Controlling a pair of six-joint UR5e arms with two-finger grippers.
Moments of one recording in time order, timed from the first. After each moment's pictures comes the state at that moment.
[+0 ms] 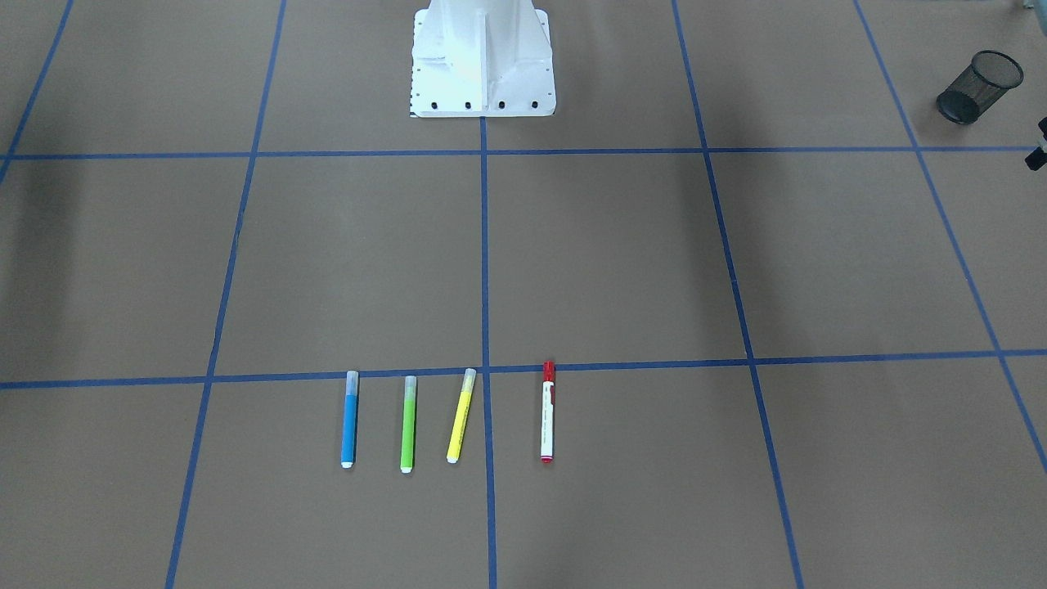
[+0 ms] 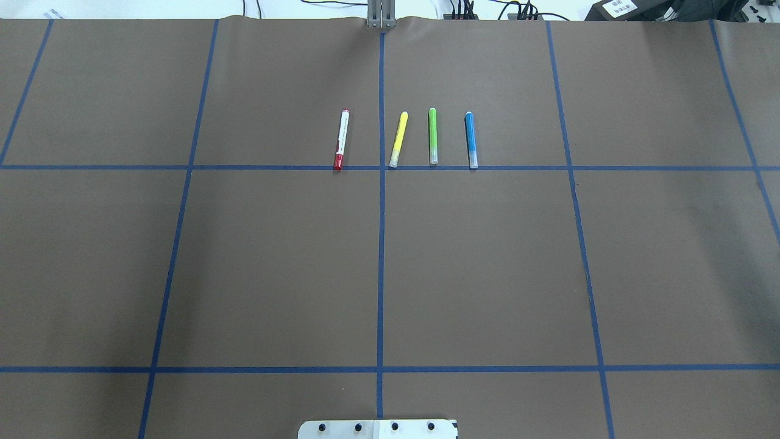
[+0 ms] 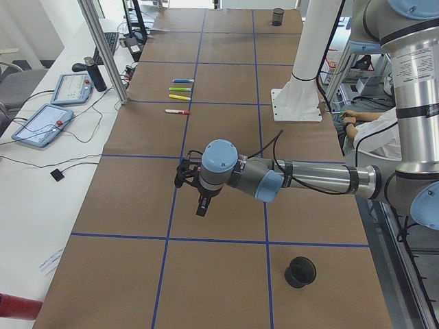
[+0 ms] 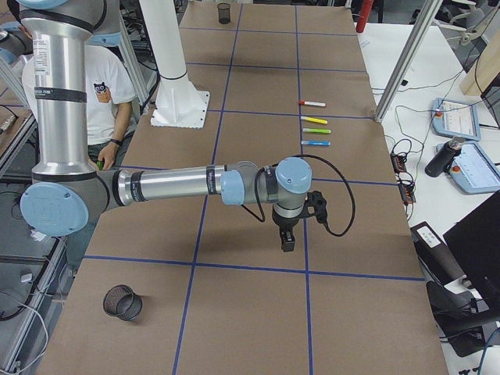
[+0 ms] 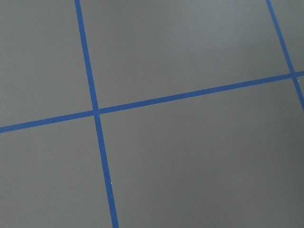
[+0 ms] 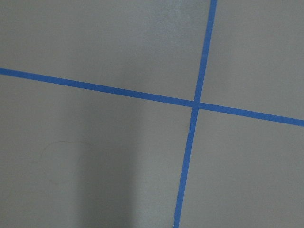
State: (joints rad) left arm -1.51 -1.34 -1.85 -1.92 -2.46 -0.15; right arm 1.49 -1.60 1.72 -1.60 2.36 -0.05
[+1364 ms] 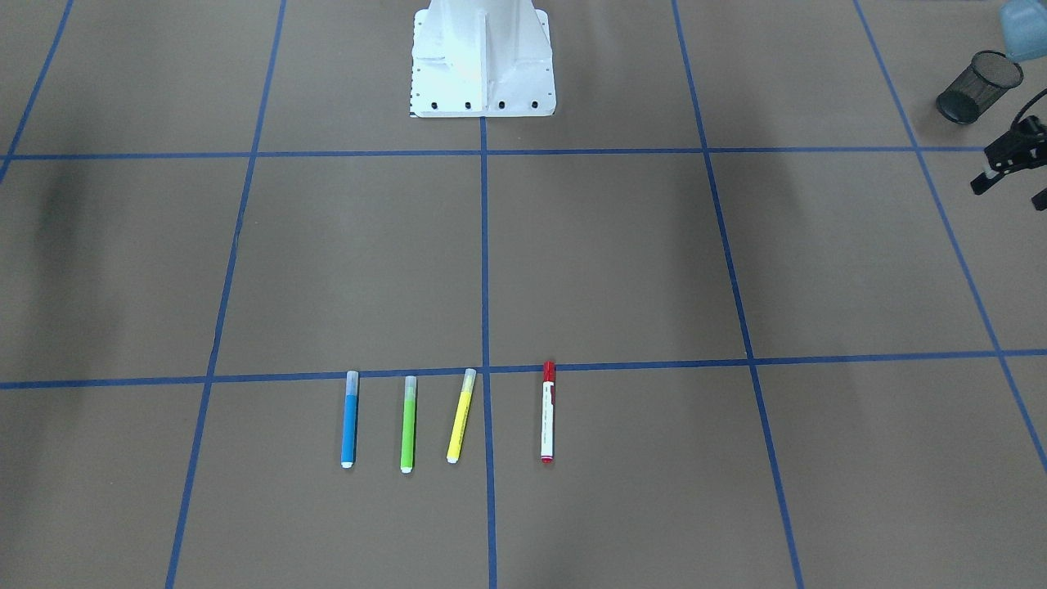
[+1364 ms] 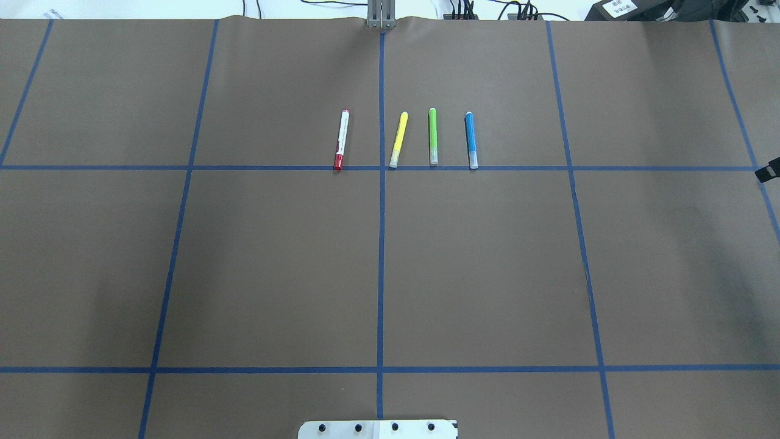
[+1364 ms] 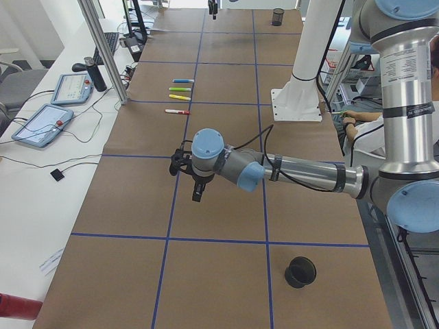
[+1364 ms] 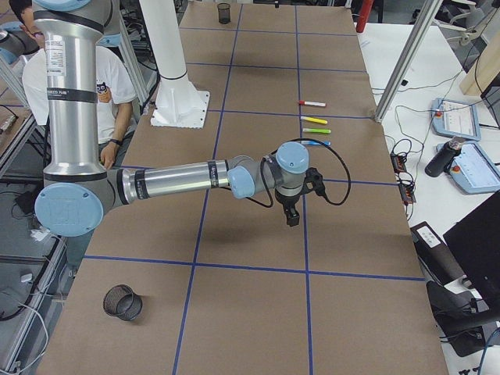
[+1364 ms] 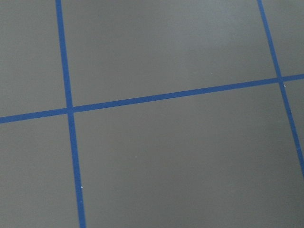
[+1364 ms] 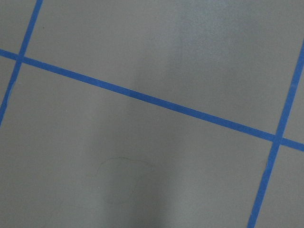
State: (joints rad) left arm -1.33 -1.47 -1.84 -1.93 -2.46 -0.36; right arm 1.34 -1.60 1.75 -1.39 2.39 0.06
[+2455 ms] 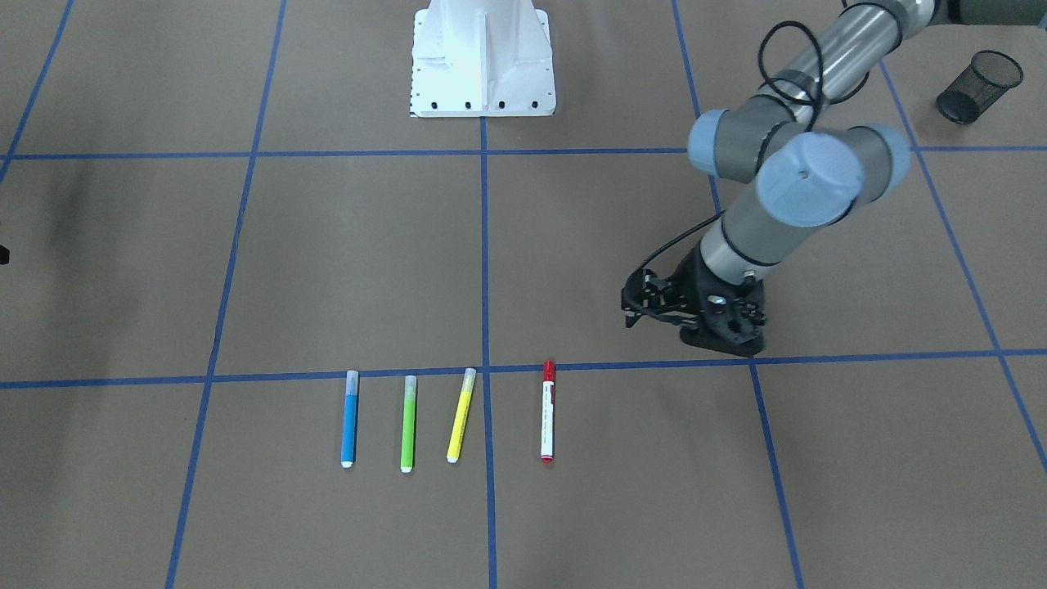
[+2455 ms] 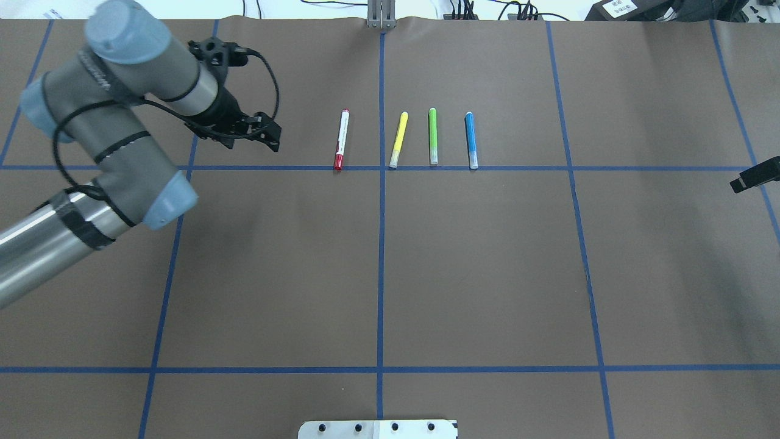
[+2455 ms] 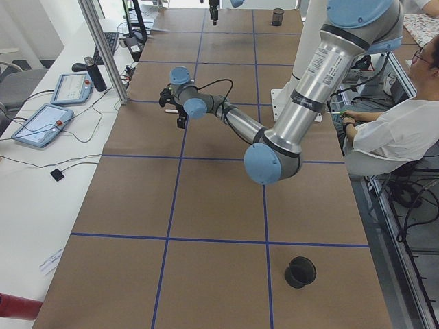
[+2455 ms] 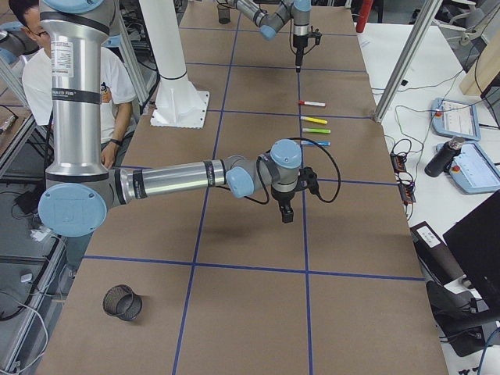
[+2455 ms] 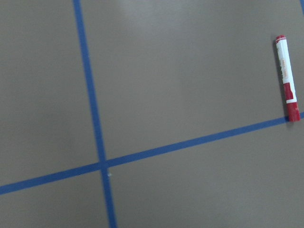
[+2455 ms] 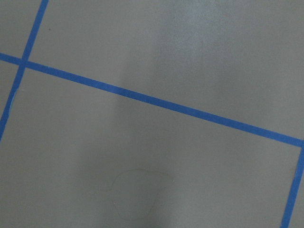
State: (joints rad) left arm -0.82 -2.23 -1.41 -1.93 -2.13 -0.90; right arm 1.25 -1.62 1.76 -1.31 2.32 0.22
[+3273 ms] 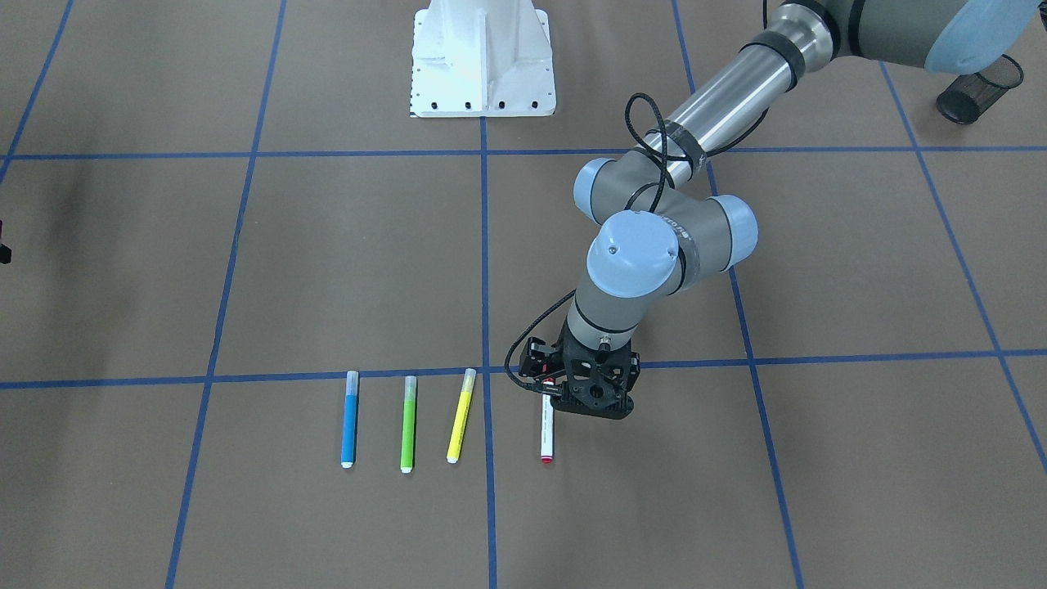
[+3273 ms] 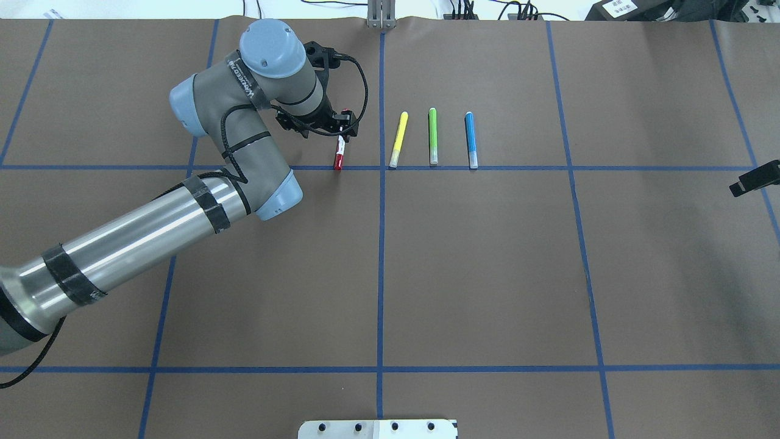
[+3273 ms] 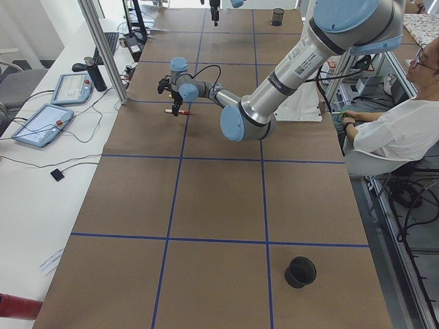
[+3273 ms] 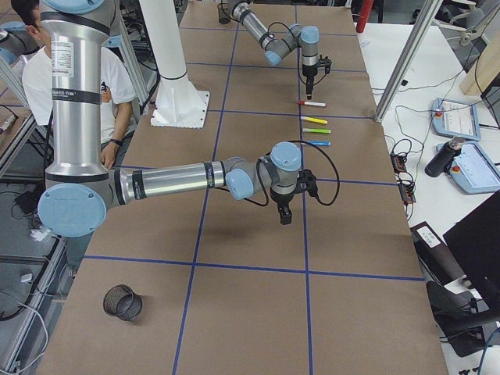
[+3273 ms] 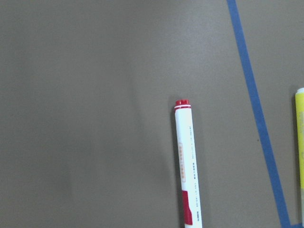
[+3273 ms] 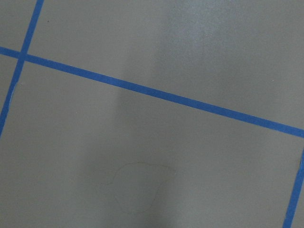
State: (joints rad) left arm -0.74 -2.49 -1.04 -2.03 -1.97 -0.93; right arm 1.25 -1.62 1.75 -1.31 2.33 0.23
